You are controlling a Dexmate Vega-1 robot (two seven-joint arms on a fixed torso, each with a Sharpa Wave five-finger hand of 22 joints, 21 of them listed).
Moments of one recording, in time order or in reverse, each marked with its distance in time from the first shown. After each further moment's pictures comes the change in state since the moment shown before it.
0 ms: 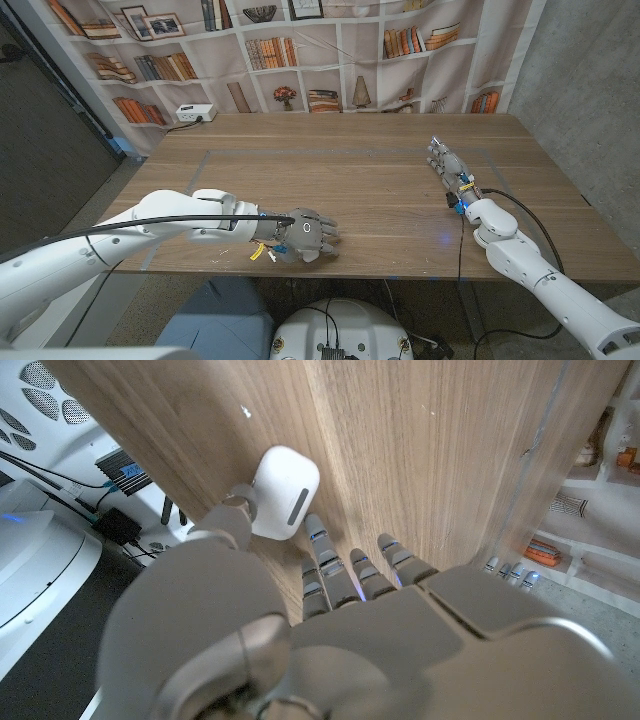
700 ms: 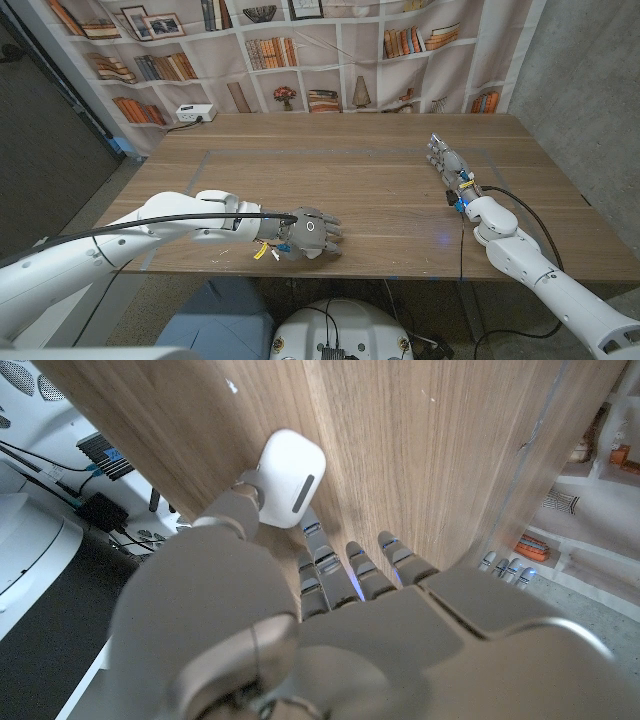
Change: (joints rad) left arm -0.008 -0.016 0.025 0.025 0.003 0.000 0.031; left_hand 0.111 0.014 0.001 0.001 -0.006 0.071 -0.011 0.012 0.000 0.122 -0.011 0.083 0.046 0.080 -0.016 0.000 0.002 0.021 0.018 0.001 0.000; right arm 0.005 -0.001 0.001 -0.005 -0.002 0.002 0.002; right_hand 0.000 0.000 0.000 0.000 0.000 0.000 0.000 0.000 0.000 0.000 0.000 0.000 0.000 0.000 0.000 0.000 0.000 -0.002 0.002 0.000 0.000
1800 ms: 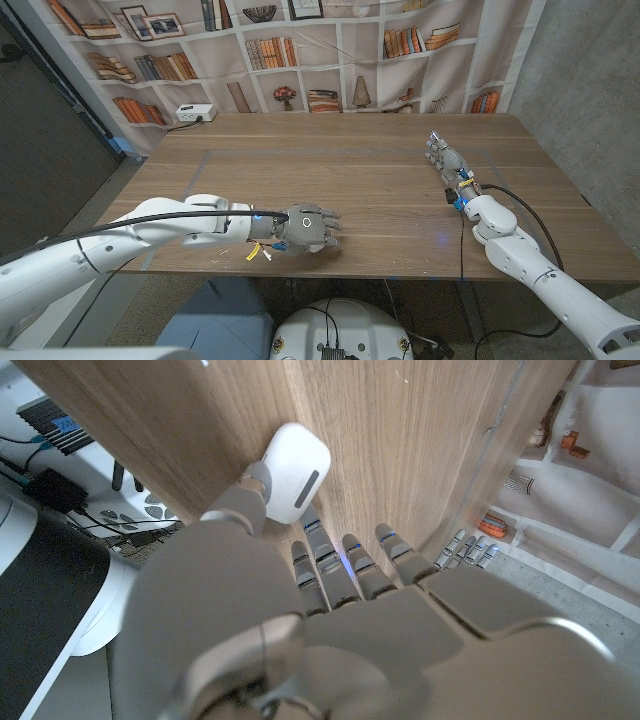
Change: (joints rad) left arm 0.078 0.052 -0.066 -0.020 0.028 0.110 0.215; left_hand 0.045 0.029 -0.053 0.009 0.007 0.105 -0.013 0.008 0.002 0.041 0.042 0.023 0.002 0.063 -0.026 0.010 0.005 0.044 -0.013 0.014 0.005; right arm -0.002 0.001 0.000 -0.017 0.000 -0.002 -0.006; right_hand 0.000 0.000 0.000 0.000 0.000 0.000 0.000 0.000 0.000 0.004 -0.004 0.000 0.000 0.000 0.000 0.000 0.000 0.000 0.000 0.000 0.000
